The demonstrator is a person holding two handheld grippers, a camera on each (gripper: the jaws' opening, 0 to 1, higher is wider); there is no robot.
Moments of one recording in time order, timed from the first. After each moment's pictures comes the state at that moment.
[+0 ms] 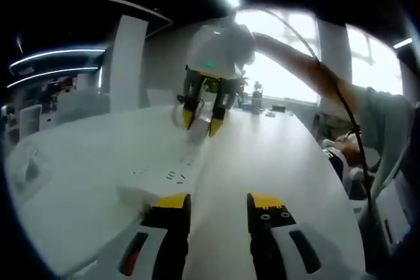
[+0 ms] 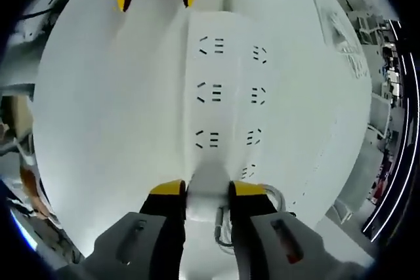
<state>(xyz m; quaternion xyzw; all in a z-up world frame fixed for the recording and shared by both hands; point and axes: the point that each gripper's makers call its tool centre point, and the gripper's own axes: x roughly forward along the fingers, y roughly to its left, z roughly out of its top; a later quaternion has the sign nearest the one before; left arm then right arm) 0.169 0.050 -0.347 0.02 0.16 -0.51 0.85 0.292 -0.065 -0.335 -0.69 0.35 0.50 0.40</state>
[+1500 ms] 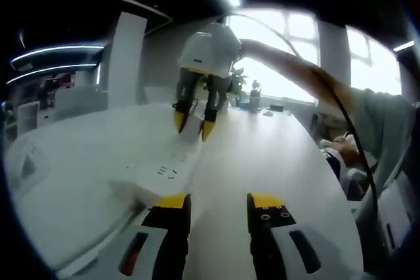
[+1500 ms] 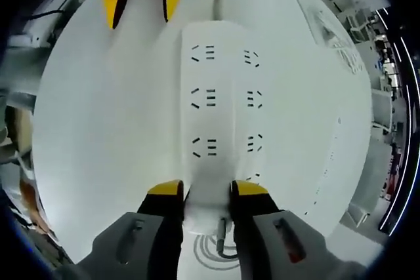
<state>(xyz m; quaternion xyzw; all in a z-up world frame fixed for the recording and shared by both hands) 0.165 0.045 -0.349 0.01 0.17 -0.51 0.84 0.294 -0.065 -0.351 -0.64 0.33 0.54 0.44</state>
